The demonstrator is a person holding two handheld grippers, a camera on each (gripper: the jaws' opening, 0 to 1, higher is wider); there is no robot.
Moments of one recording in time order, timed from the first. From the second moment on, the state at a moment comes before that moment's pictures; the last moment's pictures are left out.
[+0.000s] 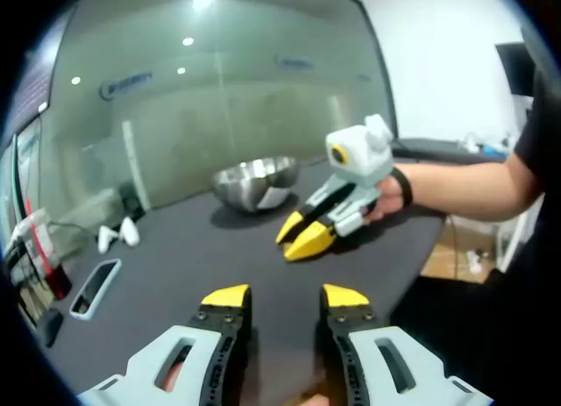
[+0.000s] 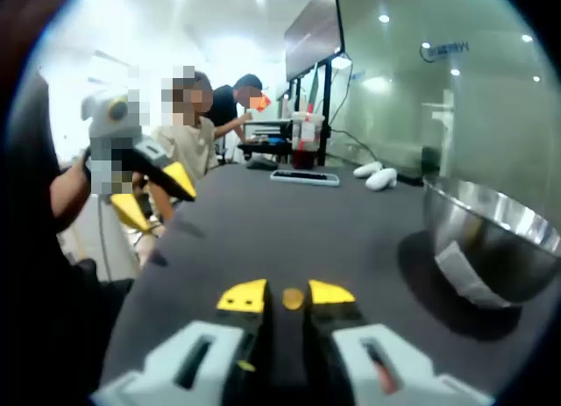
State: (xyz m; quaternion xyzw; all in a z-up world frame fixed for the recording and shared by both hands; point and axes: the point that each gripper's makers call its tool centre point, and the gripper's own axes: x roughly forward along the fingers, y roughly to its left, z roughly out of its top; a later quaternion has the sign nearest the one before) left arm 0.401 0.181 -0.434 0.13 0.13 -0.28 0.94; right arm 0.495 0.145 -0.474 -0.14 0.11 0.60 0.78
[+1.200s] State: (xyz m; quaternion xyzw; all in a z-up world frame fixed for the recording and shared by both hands) left arm 0.404 0.187 -0.421 0.12 0.11 -0.27 0.95; right arm 0.594 0.096 -0.355 -0.03 0.03 0.44 0.89
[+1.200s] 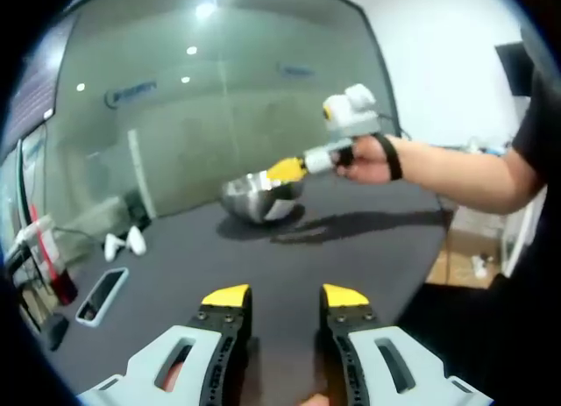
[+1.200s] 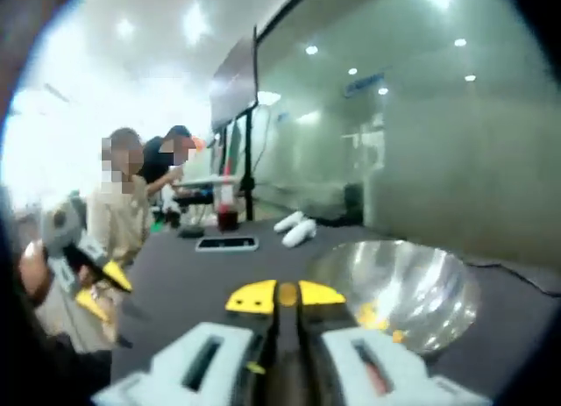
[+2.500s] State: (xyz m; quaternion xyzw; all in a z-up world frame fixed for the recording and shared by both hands) left arm 0.413 0.189 -0.410 0.11 0.09 -0.26 0.96; right arm 0.624 0.018 -0.364 -0.03 0.04 0.32 0.94
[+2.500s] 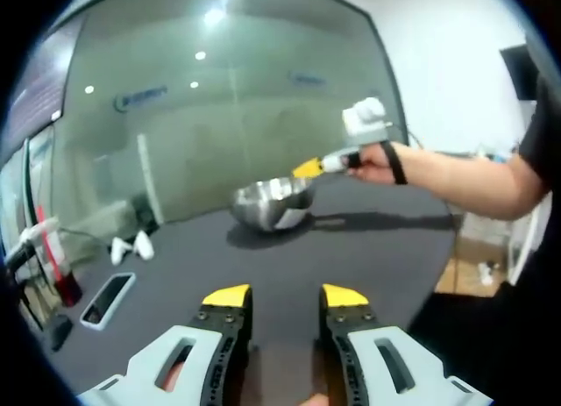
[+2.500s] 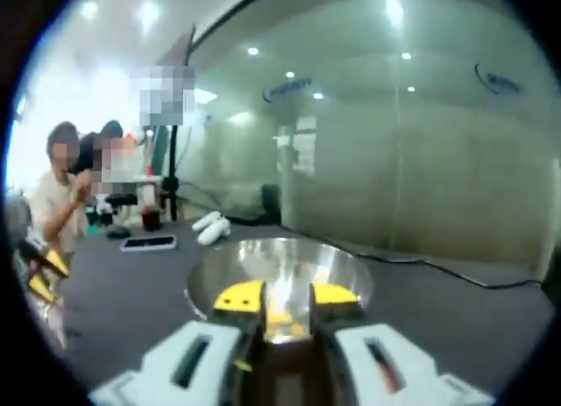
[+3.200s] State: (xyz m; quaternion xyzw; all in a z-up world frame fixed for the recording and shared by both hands) left arm 0.427 0.178 -0.409 0.11 0.08 -0.26 0.96; right arm 0.490 -0.047 -0.382 -0.05 0.02 0.34 0.94
